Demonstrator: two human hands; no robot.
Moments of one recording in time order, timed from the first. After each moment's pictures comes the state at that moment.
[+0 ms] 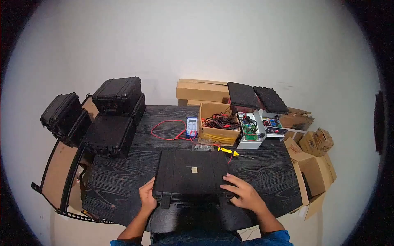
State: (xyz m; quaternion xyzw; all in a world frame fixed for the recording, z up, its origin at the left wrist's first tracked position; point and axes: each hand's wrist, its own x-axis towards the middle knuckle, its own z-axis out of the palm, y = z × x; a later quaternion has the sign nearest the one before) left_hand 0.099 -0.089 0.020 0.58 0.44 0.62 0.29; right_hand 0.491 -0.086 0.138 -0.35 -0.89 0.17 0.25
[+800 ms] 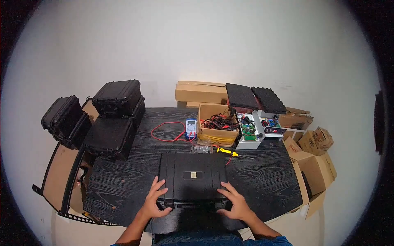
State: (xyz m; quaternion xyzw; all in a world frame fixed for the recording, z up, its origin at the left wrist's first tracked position) left_hand 0.087 -0.107 0.019 0.79 0.34 0.48 0.18; right_hand 0.475 -0.120 0.080 -0.42 -0.81 0.26 0.33
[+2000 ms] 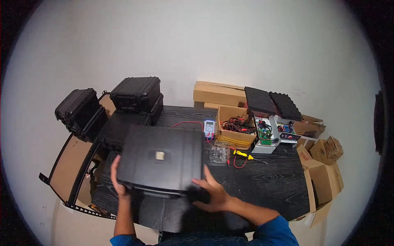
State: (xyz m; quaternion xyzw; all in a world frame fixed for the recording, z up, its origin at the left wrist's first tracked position) left_hand -0.032 -0.095 0.071 0.54 0.40 0.73 0.09; right_hand 0.351 -0.057 0.110 -0.20 -0.86 0.32 0.34
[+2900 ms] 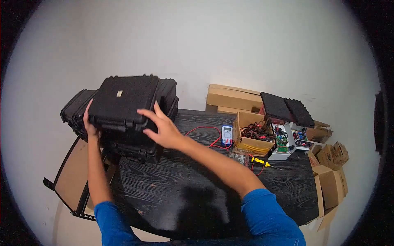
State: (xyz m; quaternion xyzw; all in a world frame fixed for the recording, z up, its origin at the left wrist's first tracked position) left_hand -0.311 0.078 0.192 0.53 0.28 0.78 0.19; right_hand 0.073 0.126 0.214 -0.08 -0.86 0.25 0.44
